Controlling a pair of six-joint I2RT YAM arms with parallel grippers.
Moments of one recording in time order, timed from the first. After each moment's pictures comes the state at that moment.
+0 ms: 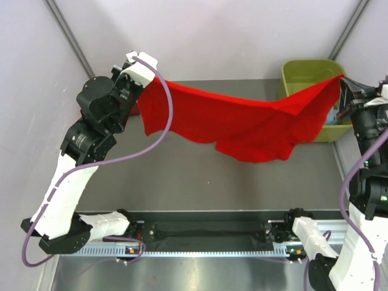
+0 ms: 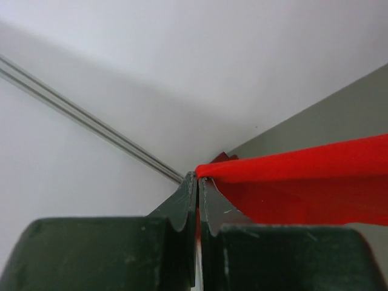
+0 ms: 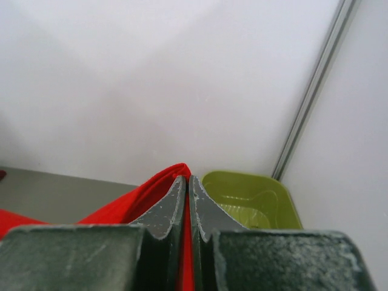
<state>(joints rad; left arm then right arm) -0.62 1.19 1.78 -0.55 -0.50 0.63 -0.15 0.82 1.58 -0.48 -0.24 -0.07</state>
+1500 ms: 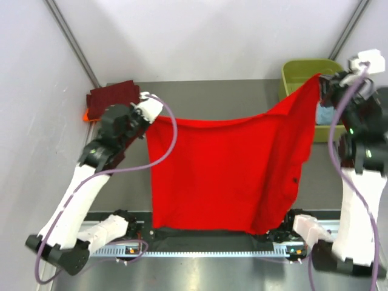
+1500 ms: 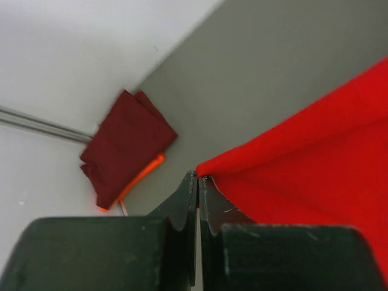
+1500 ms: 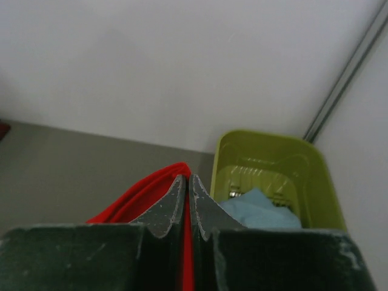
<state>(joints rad) -0.40 0.98 1.27 -0.58 -0.08 0.49 -0.16 0.95 1.50 -0.44 -0.29 -0.07</state>
